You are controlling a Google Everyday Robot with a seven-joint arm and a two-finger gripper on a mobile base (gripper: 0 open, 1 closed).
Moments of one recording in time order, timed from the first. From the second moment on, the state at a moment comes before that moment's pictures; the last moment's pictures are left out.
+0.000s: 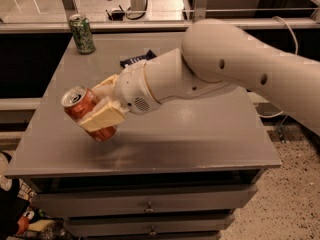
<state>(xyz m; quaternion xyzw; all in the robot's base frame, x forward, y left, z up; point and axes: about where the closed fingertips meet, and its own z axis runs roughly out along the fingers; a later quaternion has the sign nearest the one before) 0.462 0.125 0.914 -0.60 0.61 0.32 0.41</state>
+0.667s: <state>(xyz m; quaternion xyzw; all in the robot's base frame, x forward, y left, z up) 0.472 0.116 0.917 -0.63 0.66 0.23 0.34</state>
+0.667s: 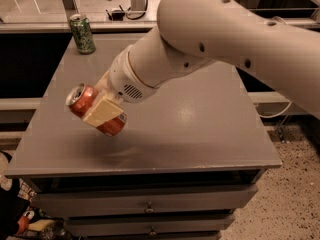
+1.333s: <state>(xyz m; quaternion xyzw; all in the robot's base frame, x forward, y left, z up) 0.463 0.142 0.879 -0.65 0.70 0.15 0.26</state>
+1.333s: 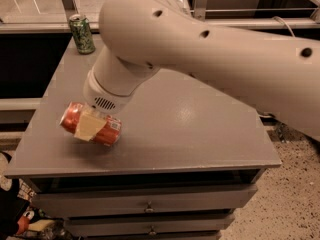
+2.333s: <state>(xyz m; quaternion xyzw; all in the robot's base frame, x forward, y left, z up) 0.460 0.177 0.836 -0.67 0.71 0.10 0.19</state>
